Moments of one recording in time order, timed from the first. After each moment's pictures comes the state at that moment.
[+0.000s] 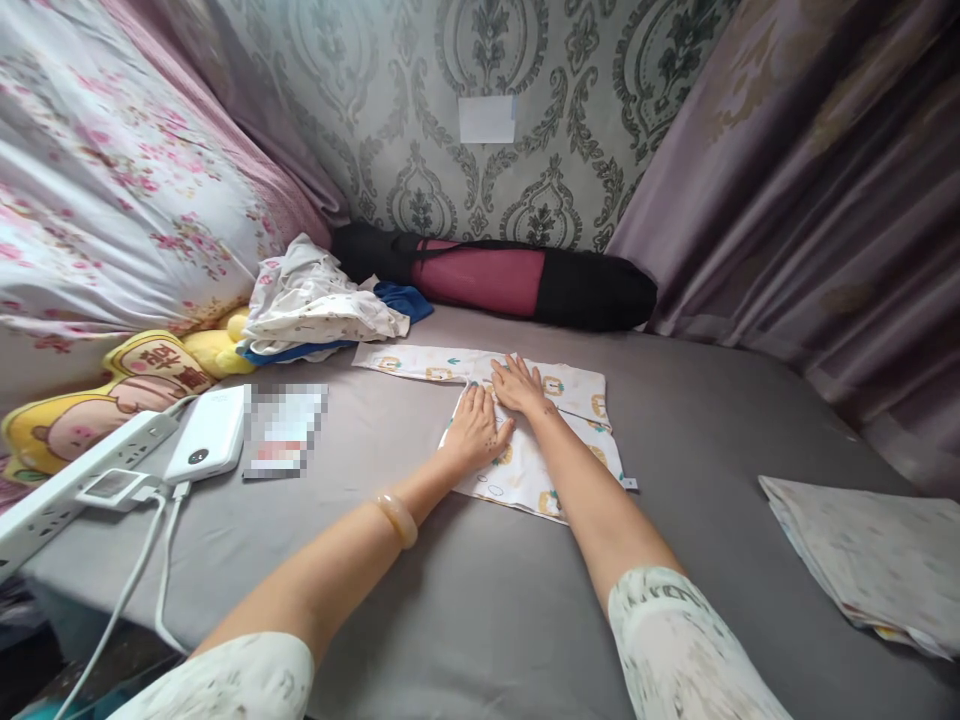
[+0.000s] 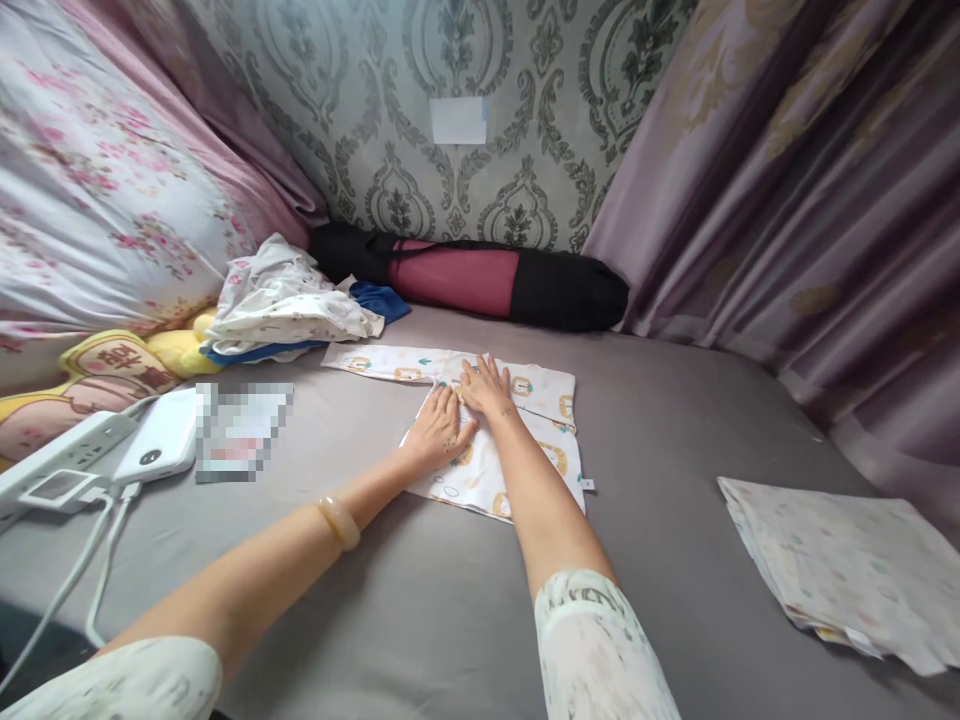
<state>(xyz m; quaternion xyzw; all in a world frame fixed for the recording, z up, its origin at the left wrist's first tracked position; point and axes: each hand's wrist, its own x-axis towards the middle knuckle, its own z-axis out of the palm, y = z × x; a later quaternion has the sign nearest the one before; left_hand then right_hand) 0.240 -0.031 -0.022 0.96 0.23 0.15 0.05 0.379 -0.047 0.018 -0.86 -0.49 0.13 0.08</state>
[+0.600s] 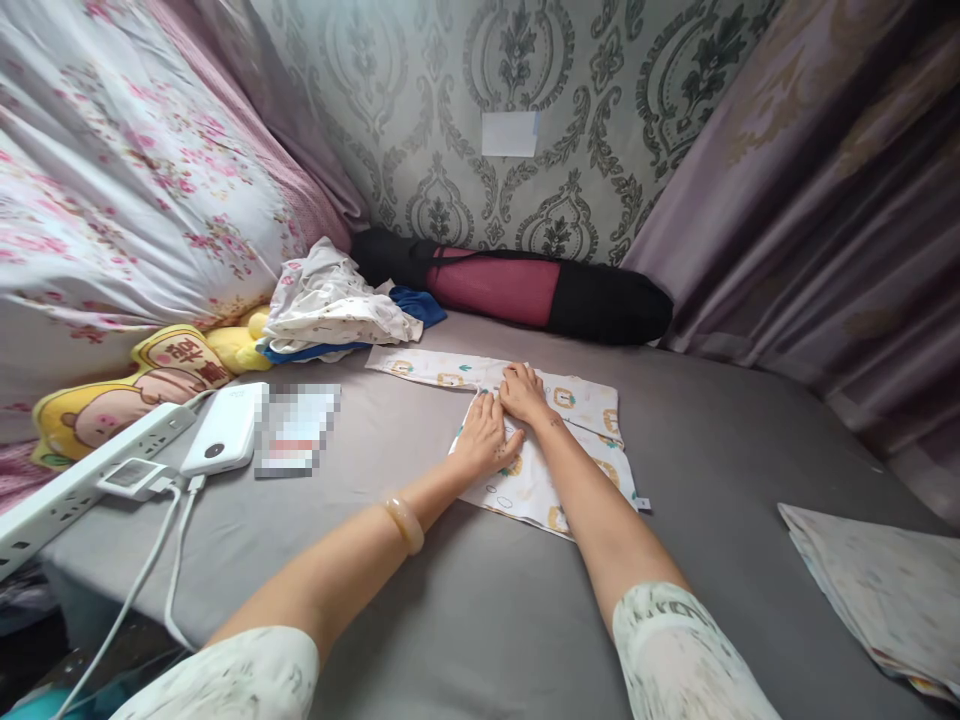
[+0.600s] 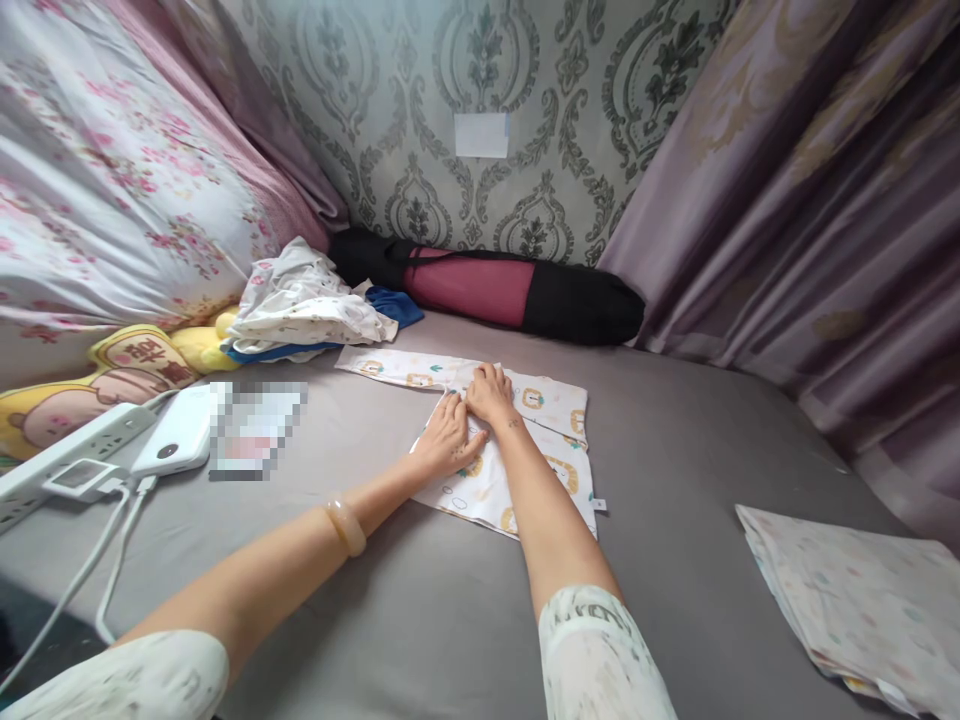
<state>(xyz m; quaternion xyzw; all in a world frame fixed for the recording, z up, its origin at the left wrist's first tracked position) 0.239 -0.029 -0.023 0.95 0.23 0.18 0.10 0.377 -0.038 0.012 -0.85 -0.52 0.02 0.10</state>
